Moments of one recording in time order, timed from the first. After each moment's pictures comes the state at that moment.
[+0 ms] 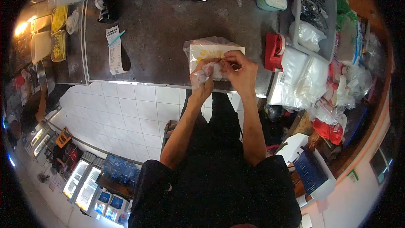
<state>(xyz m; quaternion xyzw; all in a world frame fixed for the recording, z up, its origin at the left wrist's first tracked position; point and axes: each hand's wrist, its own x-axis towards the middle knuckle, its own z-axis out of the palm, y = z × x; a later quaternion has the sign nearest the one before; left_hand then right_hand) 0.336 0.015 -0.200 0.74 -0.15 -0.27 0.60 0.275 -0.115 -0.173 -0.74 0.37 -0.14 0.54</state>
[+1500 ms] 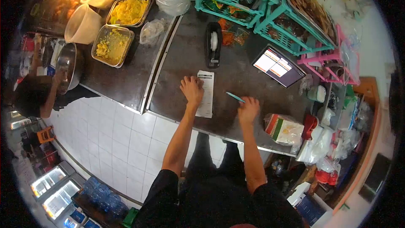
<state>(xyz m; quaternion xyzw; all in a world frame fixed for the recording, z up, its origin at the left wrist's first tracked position) 0.730 0.261 -0.309 0.96 -0.11 -0.04 0.25 0.540 0.086 -0.276 -0.93 0.31 -0.11 0.17</state>
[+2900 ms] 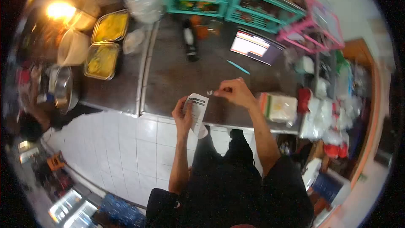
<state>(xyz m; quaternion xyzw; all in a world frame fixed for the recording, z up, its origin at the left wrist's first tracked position) 0.613 0.307 -0.154 0.73 -0.06 -0.17 0.66 0.566 0.066 -0.102 -0.86 0.11 0.06 0.49</state>
